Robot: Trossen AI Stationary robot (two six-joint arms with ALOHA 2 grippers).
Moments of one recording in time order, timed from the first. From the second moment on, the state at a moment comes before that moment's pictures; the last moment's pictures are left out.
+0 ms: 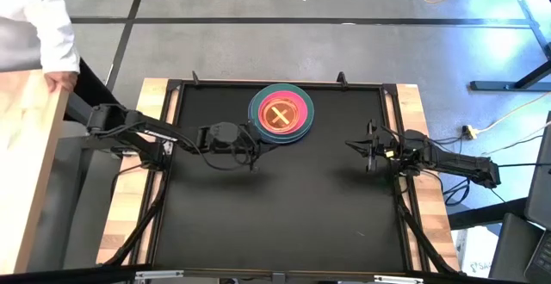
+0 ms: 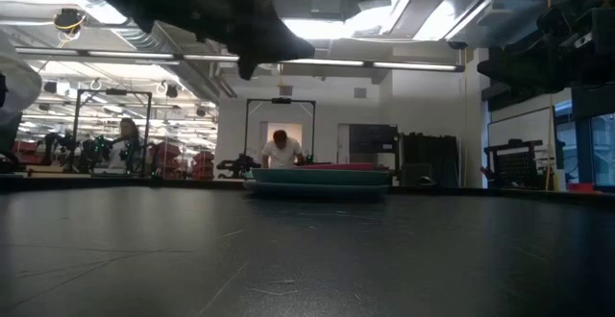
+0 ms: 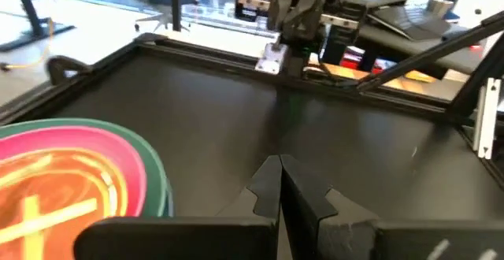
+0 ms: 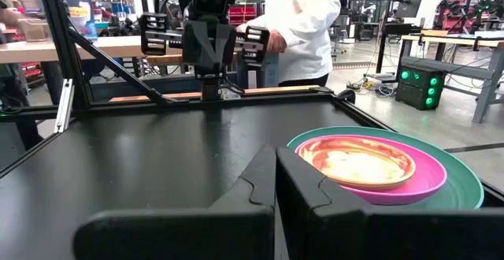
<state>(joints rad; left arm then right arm) 0.01 1.43 0.69 0.48 -0.14 -0.21 -0.16 0.01 0.01 0.03 -0.07 0.02</state>
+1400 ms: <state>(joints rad) -0.12 1.26 0.66 0.19 -0.24 -0.23 -0.16 0.01 0.01 0.03 -0.07 0.02</state>
